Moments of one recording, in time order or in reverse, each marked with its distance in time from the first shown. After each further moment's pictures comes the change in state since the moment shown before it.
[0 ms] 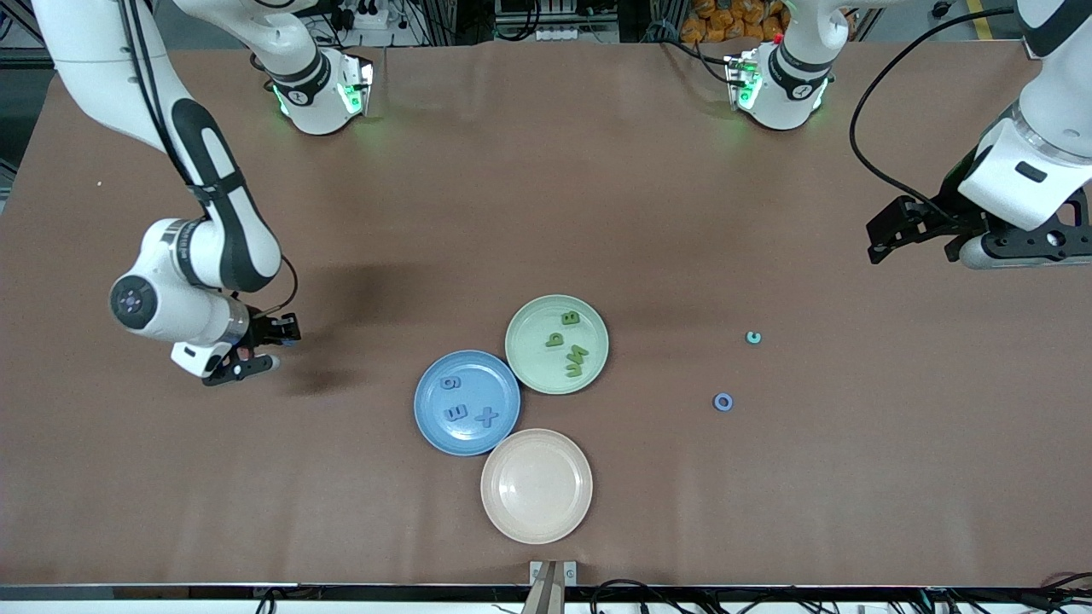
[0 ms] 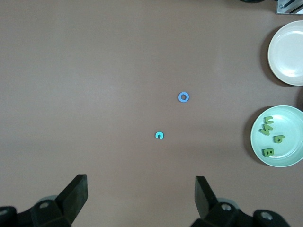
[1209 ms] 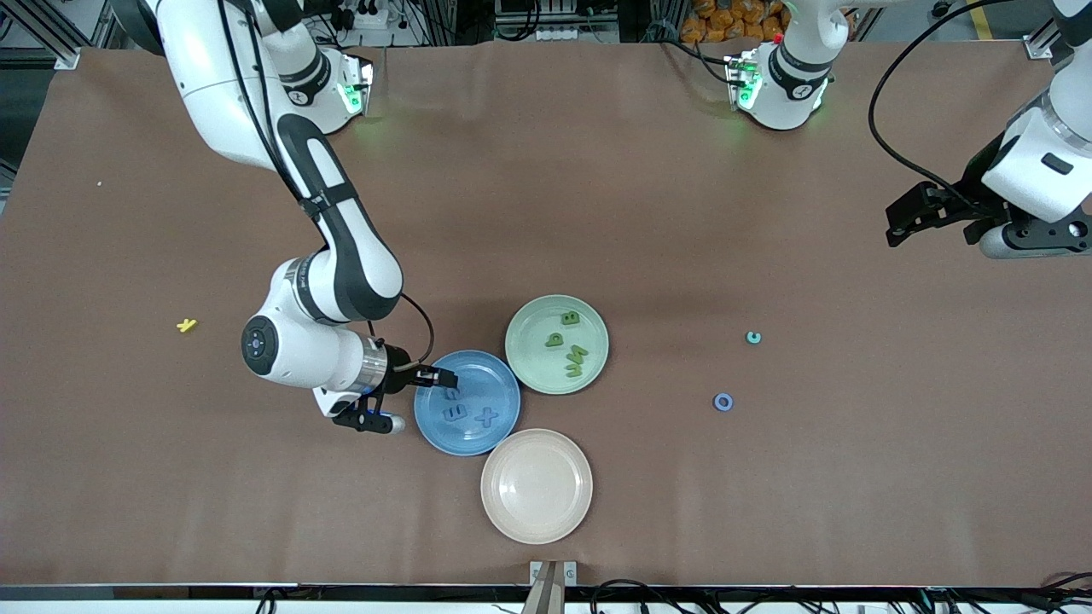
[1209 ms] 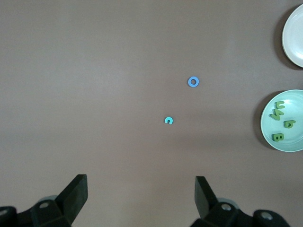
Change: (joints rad) left arm 0.015 -0.006 0.018 0.020 0.000 -0.094 0.039; right arm 0.297 0.255 0.020 0.471 0.456 -0.030 0.502
